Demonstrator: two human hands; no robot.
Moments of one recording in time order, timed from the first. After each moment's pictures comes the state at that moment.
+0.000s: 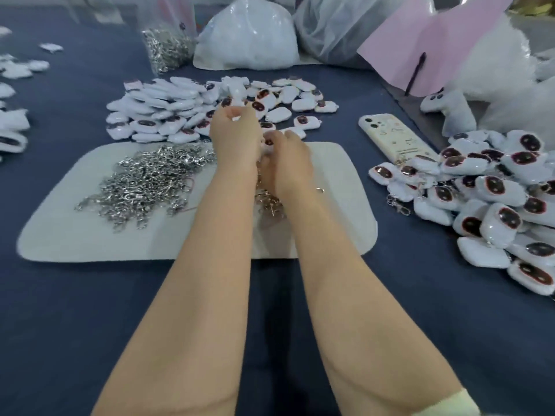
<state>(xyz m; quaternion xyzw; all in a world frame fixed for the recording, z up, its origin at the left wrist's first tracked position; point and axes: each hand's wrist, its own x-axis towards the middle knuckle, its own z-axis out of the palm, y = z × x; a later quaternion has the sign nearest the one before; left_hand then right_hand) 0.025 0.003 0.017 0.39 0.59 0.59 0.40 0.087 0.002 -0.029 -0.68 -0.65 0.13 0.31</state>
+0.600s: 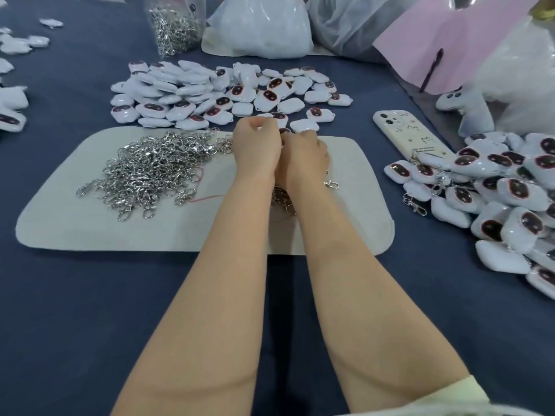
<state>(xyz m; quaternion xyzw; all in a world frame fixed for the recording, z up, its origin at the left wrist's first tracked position) 0.026 0.004 -0.011 0.38 0.58 0.56 0.45 0.084 0.008 -0.035 -0.75 -0.62 0.11 0.21</state>
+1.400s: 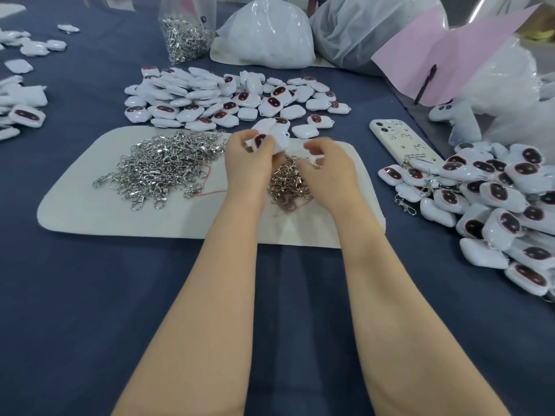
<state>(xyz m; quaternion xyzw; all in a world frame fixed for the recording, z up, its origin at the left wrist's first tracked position) 0.011 -0.026 -0.018 0.29 0.48 0.63 0.54 0.122 -0.035 -0.029 -0.67 -0.61 0.21 0.37</state>
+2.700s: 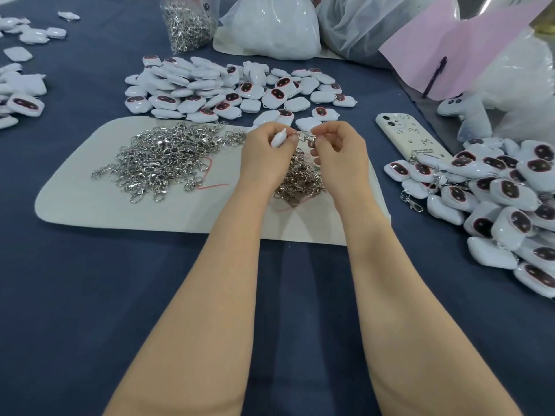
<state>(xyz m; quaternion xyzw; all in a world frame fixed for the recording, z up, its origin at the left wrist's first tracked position) 0.016 -0.020 -0.028 0.54 0.54 0.53 0.38 0.122 -0.032 -0.029 -0.59 -0.52 0.28 0.55</state>
